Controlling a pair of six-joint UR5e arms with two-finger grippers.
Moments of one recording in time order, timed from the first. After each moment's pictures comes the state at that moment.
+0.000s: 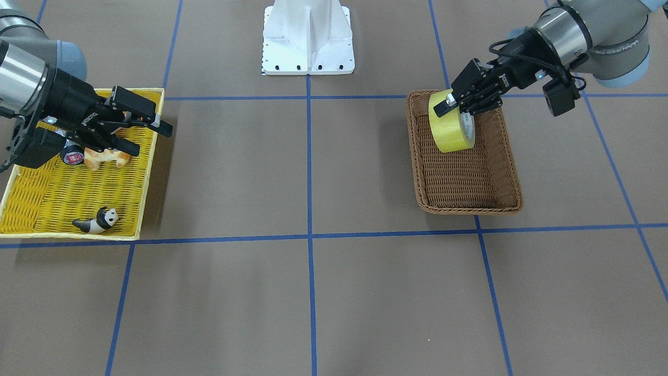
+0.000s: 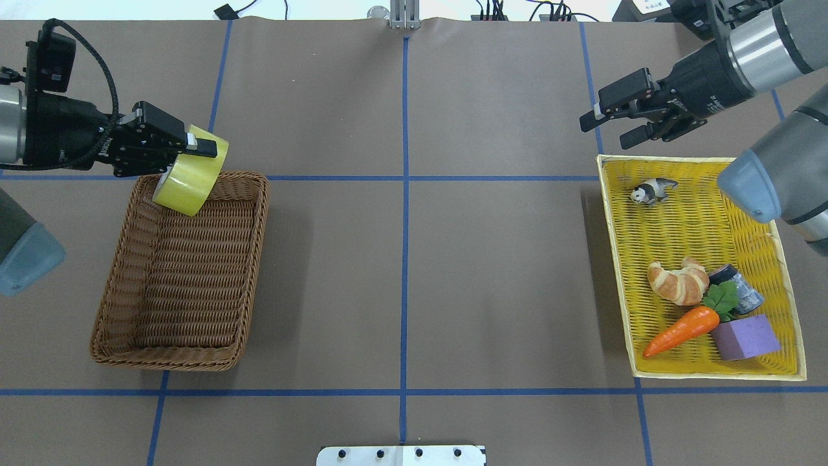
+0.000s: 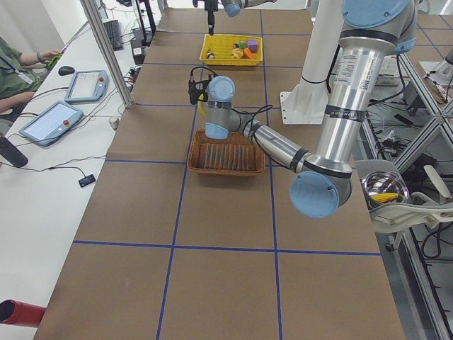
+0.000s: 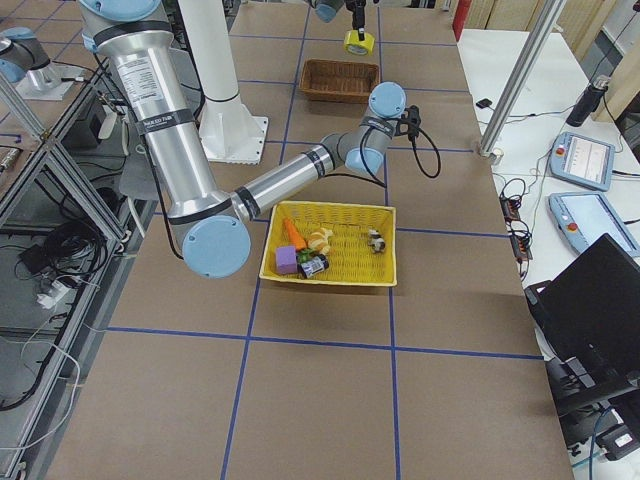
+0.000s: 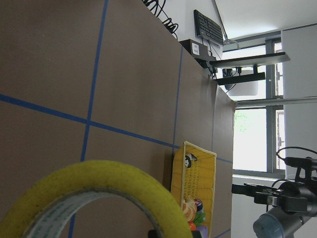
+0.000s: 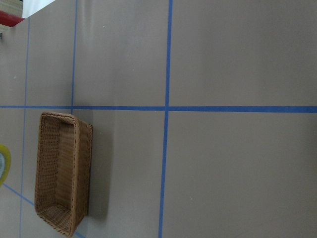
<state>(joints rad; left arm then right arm) -0.96 -1.79 -1.82 -2.75 -2.30 -1.69 1.09 -1.24 1.75 -0.91 2.54 1.15</state>
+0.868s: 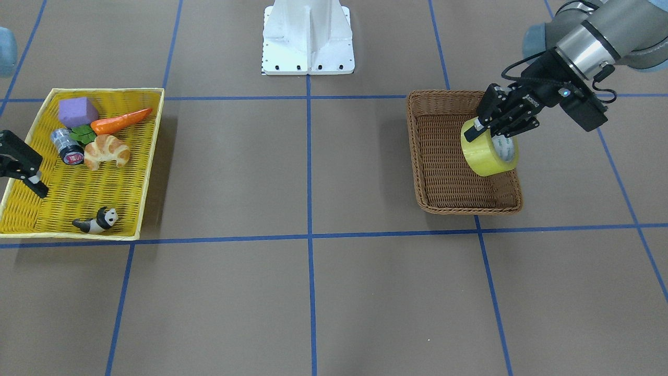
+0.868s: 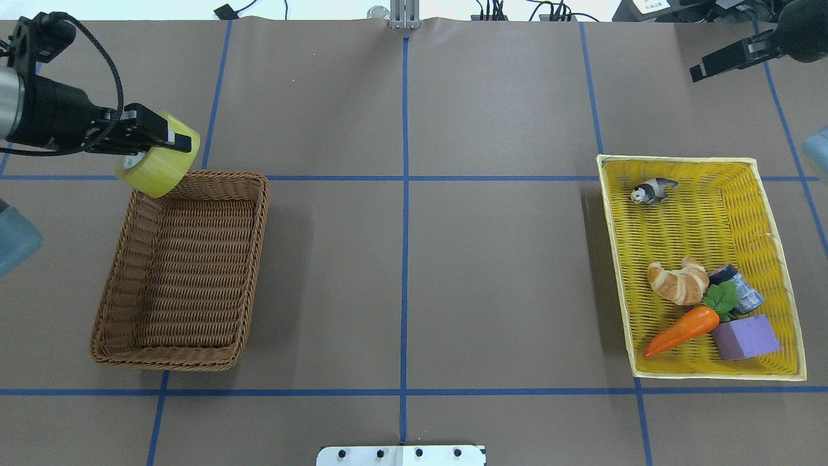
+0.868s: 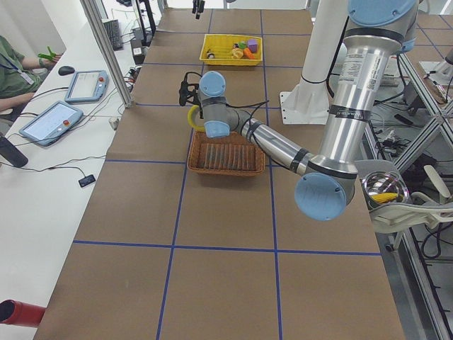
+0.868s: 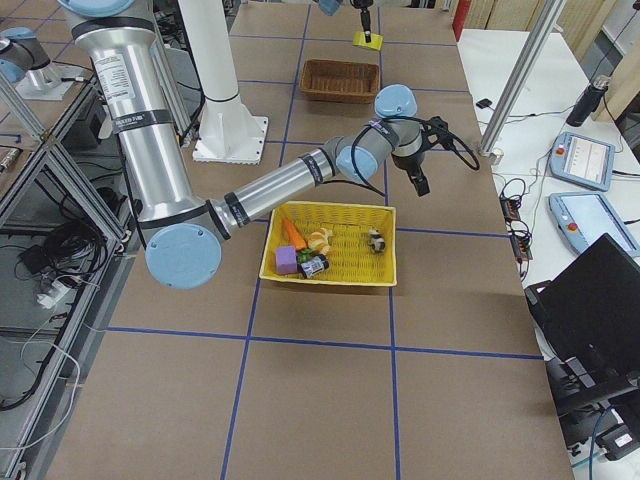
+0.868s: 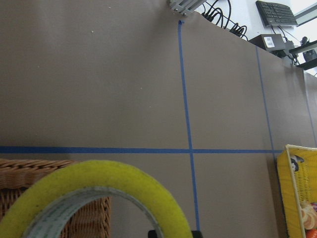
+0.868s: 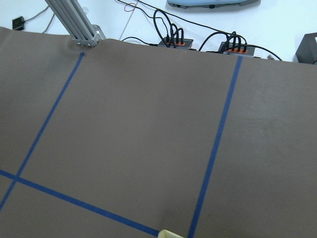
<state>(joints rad) -1.01 -1.78 -1.86 -2.38 -2.32 -1.25 1.26 -1.30 1.81 -1.29 2.25 0.38</state>
